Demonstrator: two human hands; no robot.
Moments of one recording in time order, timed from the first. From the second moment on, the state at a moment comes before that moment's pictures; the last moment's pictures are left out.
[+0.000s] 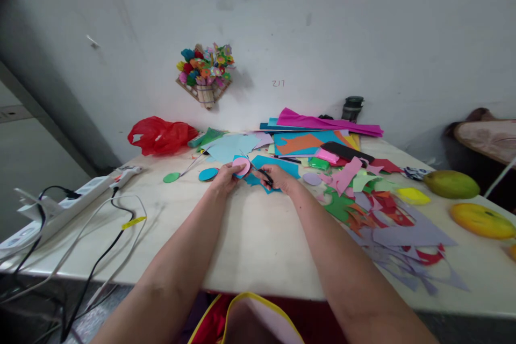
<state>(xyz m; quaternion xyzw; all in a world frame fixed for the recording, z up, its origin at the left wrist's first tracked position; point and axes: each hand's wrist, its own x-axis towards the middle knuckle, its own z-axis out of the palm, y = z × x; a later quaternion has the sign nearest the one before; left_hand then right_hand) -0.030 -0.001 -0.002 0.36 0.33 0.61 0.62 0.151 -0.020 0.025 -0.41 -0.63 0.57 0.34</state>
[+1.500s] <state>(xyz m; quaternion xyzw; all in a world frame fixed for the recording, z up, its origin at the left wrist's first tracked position) -0.029 0.001 -0.002 0.36 0.34 0.62 0.61 0.147 -0.019 0.021 -0.41 -0.64 0.55 0.35</state>
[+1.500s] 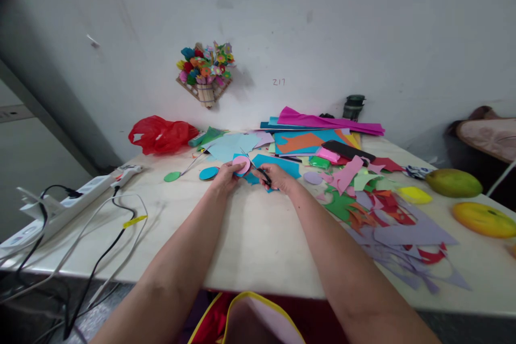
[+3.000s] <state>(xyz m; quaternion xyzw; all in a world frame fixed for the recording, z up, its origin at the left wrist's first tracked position) -0.037 -0.001 -0.002 0.41 0.34 0.57 0.63 0.152 -0.019 0.024 -0.41 -0.63 0.57 0.33</state>
